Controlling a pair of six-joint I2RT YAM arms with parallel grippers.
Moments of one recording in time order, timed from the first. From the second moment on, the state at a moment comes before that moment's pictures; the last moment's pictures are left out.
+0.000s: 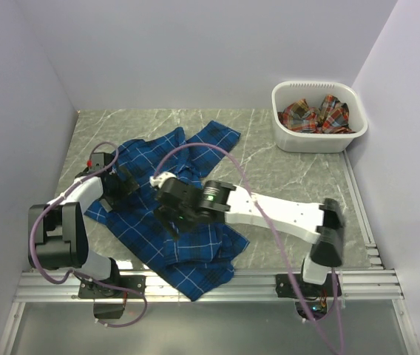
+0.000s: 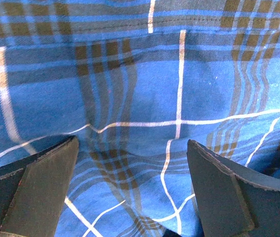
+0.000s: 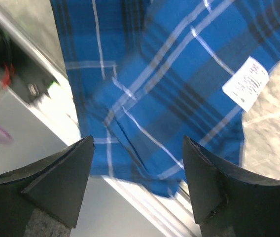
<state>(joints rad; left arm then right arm) 0.07 1.48 0.81 -0.46 0.06 -0.62 1.26 1.70 1.61 -0.93 0.16 0.42</state>
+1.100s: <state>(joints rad) 0.16 1.28 0.76 -0.43 0.06 -0.65 1.27 2.24 1.99 -1.20 0.37 0.67</state>
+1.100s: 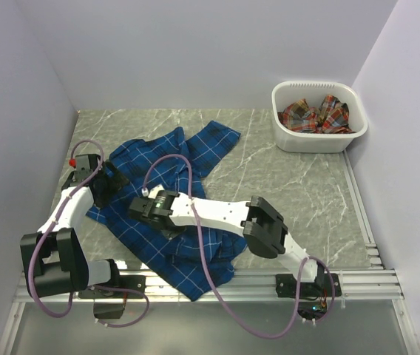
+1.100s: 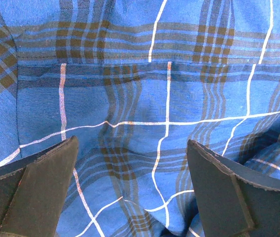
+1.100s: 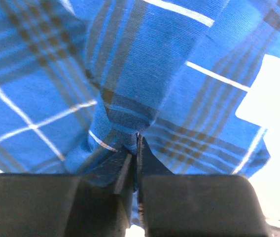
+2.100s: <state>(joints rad) 0.16 1.29 0.76 -0.43 0.11 -0.65 0.54 1.57 1.45 -0.99 0.55 0.55</state>
